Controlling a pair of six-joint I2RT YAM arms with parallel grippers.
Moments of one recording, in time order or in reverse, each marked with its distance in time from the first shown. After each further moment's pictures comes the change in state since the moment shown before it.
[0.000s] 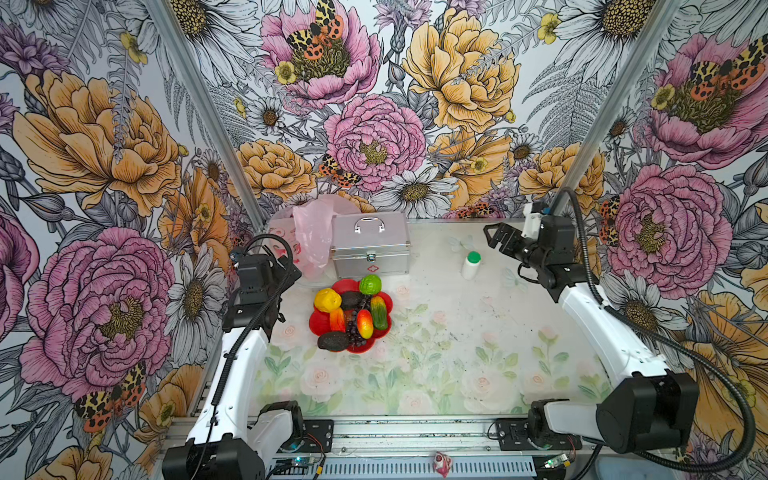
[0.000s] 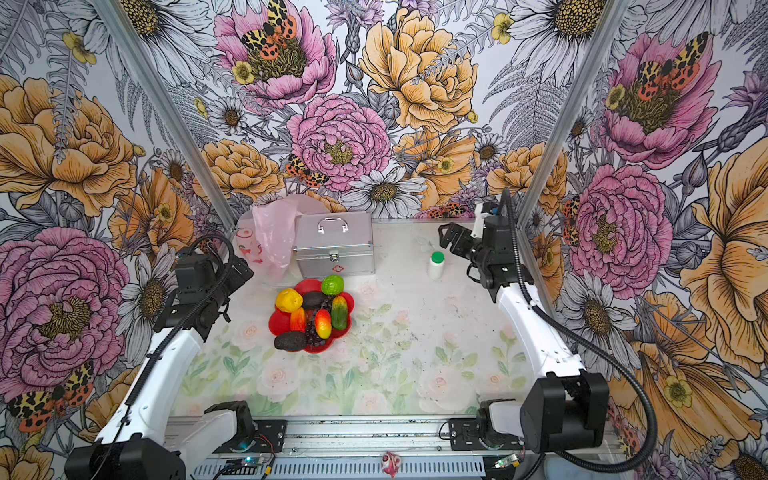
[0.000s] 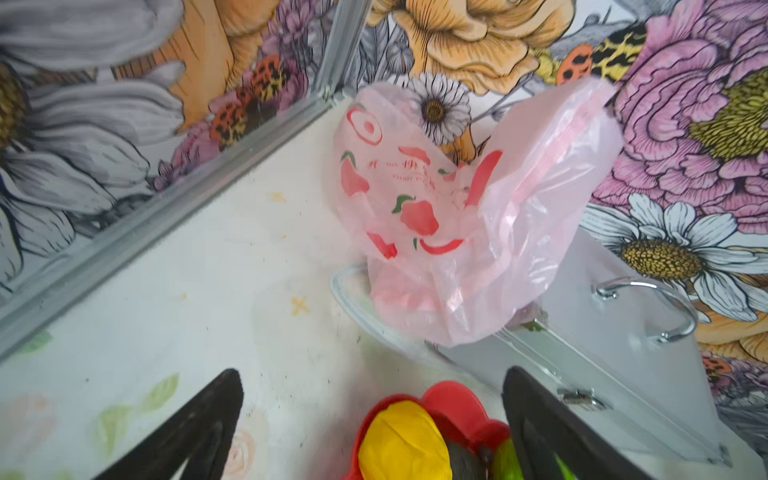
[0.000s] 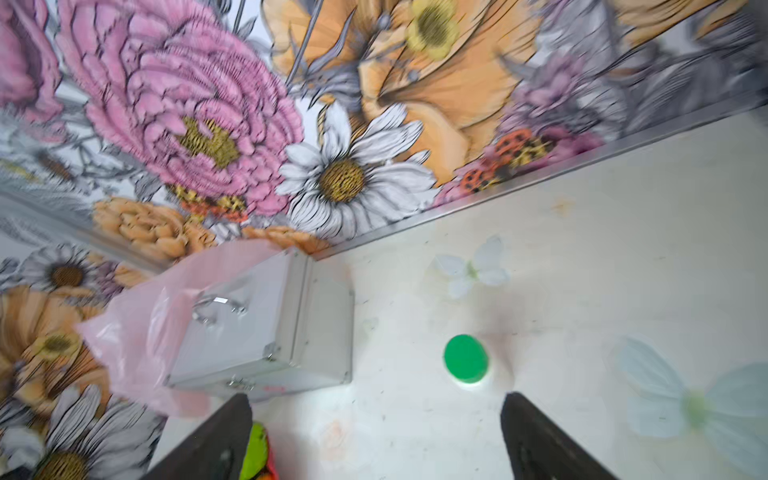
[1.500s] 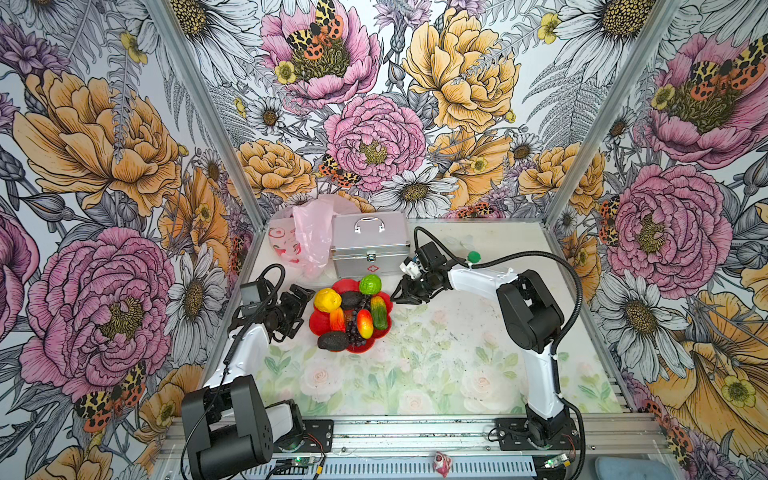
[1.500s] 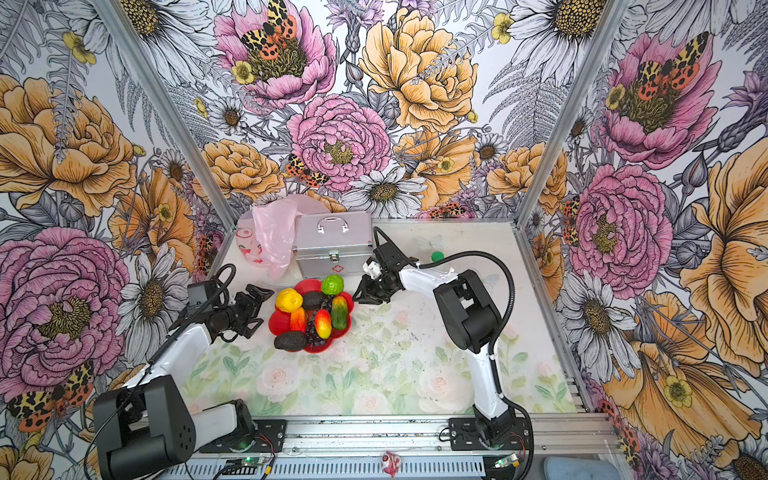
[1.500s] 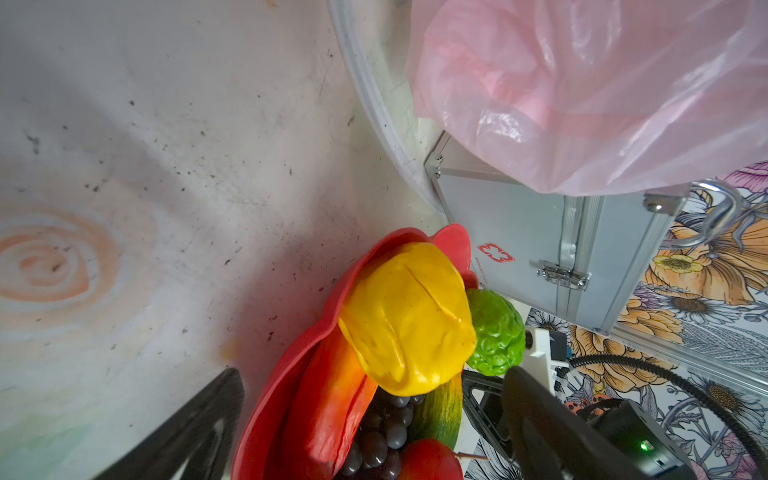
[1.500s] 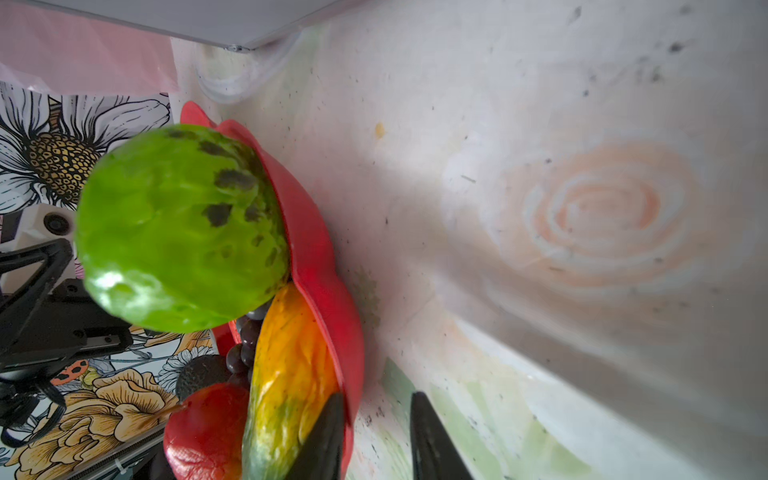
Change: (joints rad) left arm 0.158 0.157 -0.235 0.110 0.589 -0.253; right arm 0.420 0.729 0.277 -0.130 -0.325 0.081
